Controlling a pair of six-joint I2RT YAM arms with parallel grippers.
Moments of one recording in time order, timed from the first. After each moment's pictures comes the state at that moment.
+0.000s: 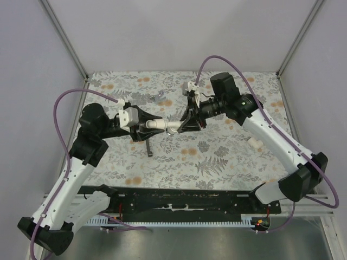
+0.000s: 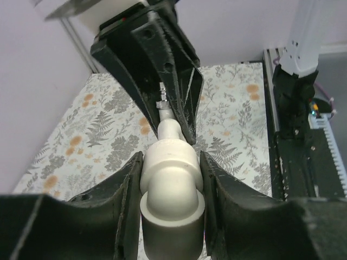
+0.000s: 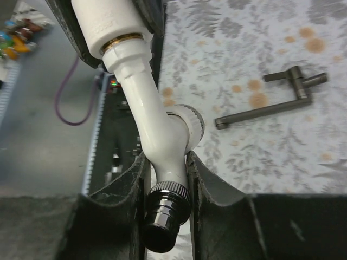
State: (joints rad) left arm -0.40 0.86 0.97 -0.09 0.96 0.16; right arm 0.59 1.42 1.48 -0.62 -0.94 -0.35
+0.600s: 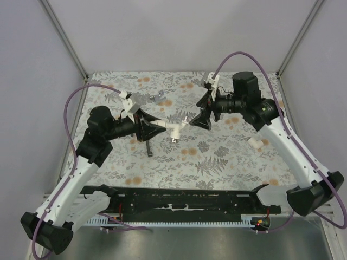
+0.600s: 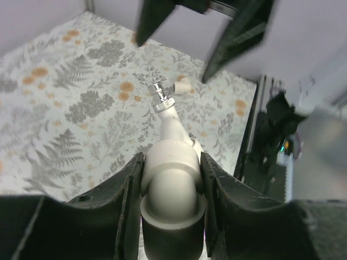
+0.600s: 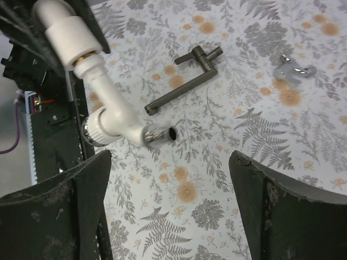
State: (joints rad) left arm -0.40 0.85 0.89 -0.12 0.87 -0.02; right arm 0.47 1.36 1.49 -0.68 -0.79 -0.24
